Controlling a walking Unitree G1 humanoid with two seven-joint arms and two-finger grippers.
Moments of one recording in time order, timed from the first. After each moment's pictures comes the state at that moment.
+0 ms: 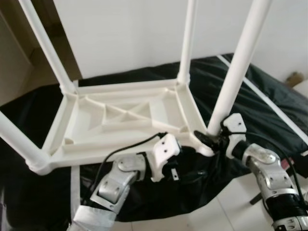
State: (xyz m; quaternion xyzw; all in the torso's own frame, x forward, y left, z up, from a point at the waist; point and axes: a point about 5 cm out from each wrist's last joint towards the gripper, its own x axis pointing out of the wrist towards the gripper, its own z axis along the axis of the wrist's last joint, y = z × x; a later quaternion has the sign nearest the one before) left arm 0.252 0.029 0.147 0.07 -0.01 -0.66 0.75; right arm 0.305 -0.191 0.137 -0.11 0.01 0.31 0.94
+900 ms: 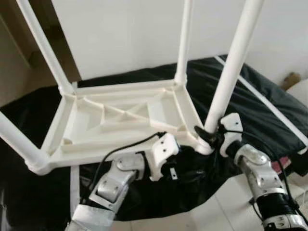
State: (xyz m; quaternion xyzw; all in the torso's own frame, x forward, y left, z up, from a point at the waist) left arm 0.253 0.031 0.147 0.07 -0.01 -0.66 0.75; right arm 0.313 -0.185 0.126 -0.07 0.02 0.22 0.97
